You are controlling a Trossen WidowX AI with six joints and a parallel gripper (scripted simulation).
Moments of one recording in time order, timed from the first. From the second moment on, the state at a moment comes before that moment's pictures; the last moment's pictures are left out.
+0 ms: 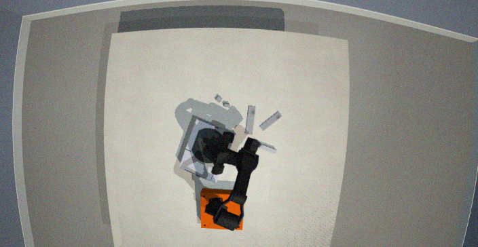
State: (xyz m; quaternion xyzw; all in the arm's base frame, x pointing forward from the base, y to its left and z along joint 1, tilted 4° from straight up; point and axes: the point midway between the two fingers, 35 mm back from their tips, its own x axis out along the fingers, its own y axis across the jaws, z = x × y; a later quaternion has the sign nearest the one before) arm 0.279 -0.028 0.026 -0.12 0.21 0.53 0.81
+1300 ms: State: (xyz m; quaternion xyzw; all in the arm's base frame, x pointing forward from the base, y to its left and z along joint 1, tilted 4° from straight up) arm 0.275 -0.028 0.024 -0.12 0.21 0.53 0.81
